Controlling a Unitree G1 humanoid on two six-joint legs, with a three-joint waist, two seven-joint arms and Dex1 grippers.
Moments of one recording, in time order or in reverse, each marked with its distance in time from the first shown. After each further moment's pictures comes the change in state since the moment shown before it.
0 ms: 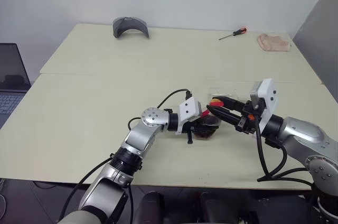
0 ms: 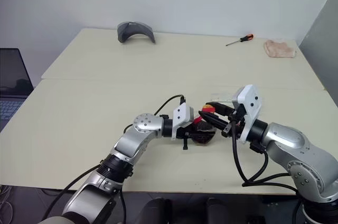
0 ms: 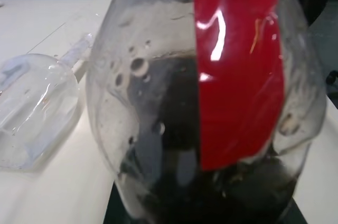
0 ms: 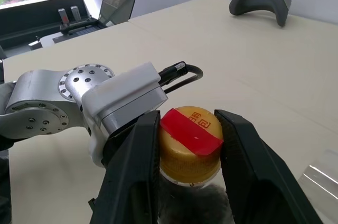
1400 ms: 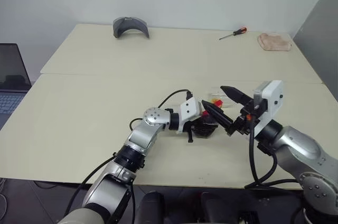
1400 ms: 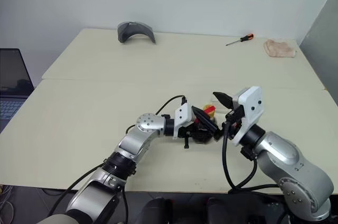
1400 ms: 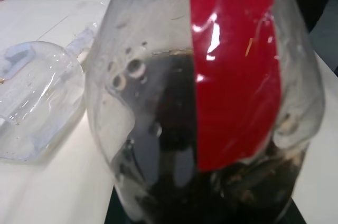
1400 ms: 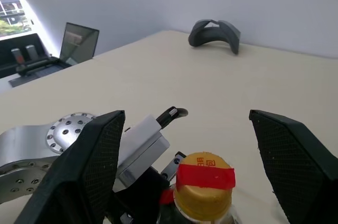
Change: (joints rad) left arm -0.030 -0.030 0.005 0.124 0.033 -0.087 0.001; right arm 0.071 0.182 0.010 -0.191 -0.072 0.033 -0.296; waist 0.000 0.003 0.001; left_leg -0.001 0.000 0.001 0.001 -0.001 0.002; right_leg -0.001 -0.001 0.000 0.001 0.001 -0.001
